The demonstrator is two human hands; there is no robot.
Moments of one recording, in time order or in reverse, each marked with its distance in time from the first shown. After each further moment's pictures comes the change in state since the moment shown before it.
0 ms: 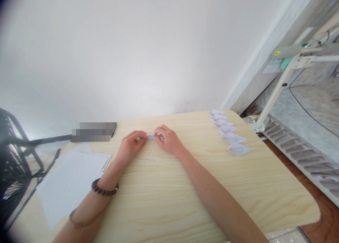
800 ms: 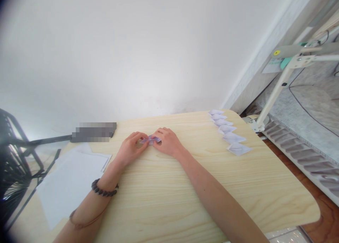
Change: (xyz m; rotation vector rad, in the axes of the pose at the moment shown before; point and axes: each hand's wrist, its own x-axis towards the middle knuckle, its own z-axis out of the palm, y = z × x) left_hand -0.002 0.007 -0.003 0.167 -0.073 0.055; right_hand -0.001 0.001 0.004 -0.240 -0.110 -0.055
